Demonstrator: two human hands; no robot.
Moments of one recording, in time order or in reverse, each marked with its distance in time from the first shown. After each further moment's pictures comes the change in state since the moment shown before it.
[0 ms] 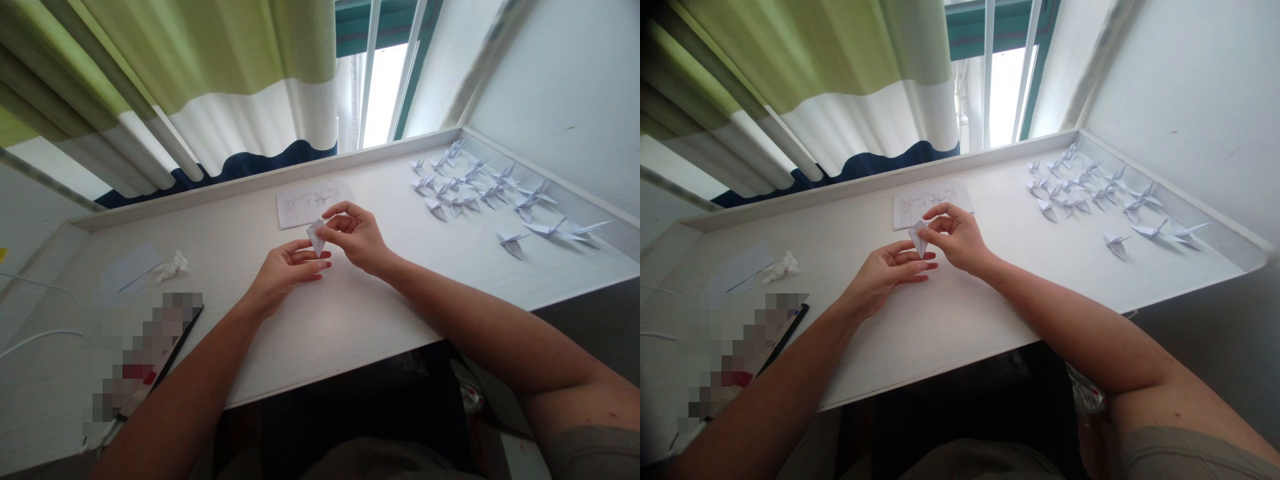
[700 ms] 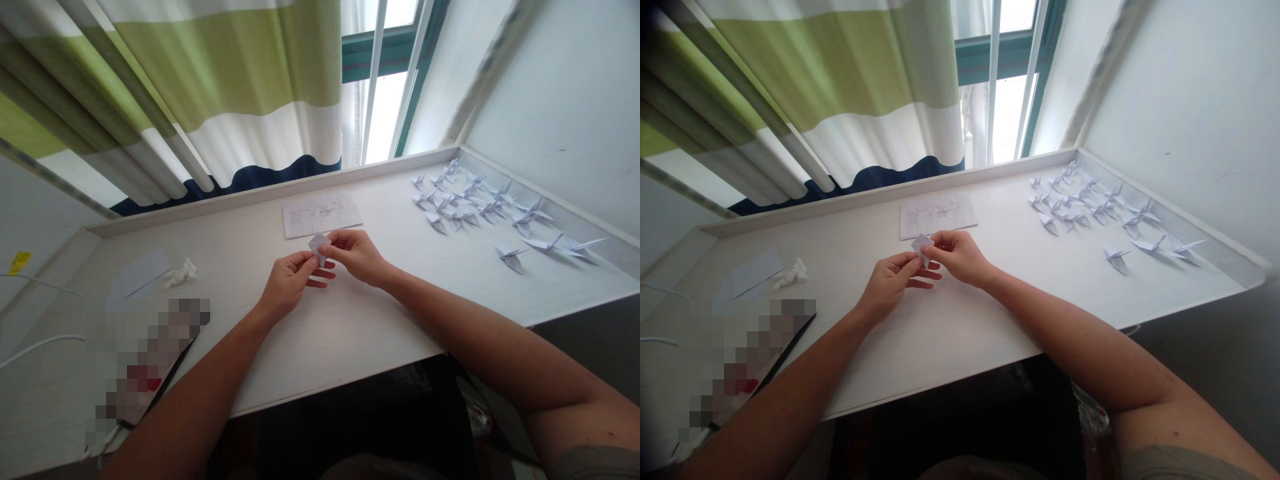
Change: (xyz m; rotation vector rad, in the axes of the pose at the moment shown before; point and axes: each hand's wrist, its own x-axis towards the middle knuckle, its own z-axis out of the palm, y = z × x) left_hand 0.005 -0.008 0.004 0.092 0.074 0.177; right_hand 0.000 -0.005 0.001 0.000 -0.160 0.117
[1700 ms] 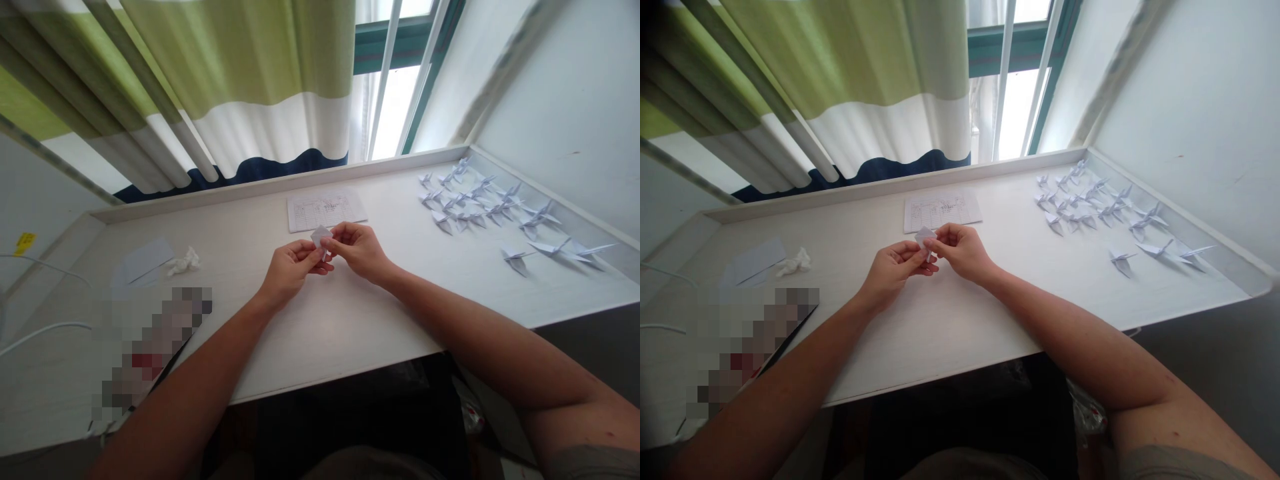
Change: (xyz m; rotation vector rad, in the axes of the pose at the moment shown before) left_hand 0.007 -0.004 -0.004 -0.099 0.032 0.003; right_hand 0.003 0.011 0.005 0.026 0.108 0.022
